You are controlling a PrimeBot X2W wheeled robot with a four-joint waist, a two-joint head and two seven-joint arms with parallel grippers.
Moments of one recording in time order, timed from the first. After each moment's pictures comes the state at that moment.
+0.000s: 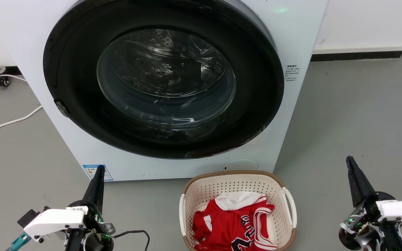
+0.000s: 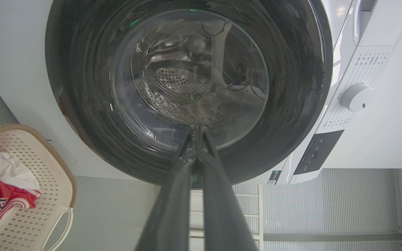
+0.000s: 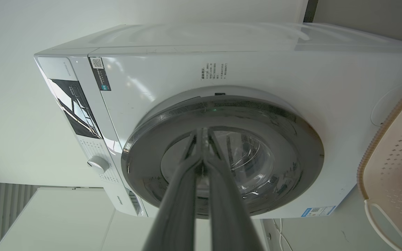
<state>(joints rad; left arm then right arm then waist) -0.11 0.05 0.11 0.25 -1.61 -0.13 0.11 -0.10 -0.05 -0.11 0.24 1.61 0.13 0.12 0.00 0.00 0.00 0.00</state>
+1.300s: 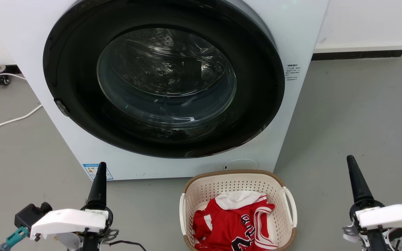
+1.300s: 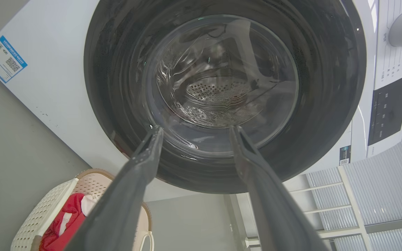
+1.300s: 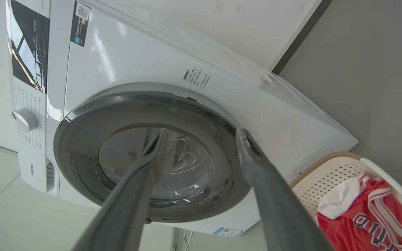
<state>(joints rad) -0.06 0.05 0.07 0.17 -1.20 -0.08 0.00 -0.05 -0.05 -0.08 0.17 1.14 0.13 0.00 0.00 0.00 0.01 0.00</state>
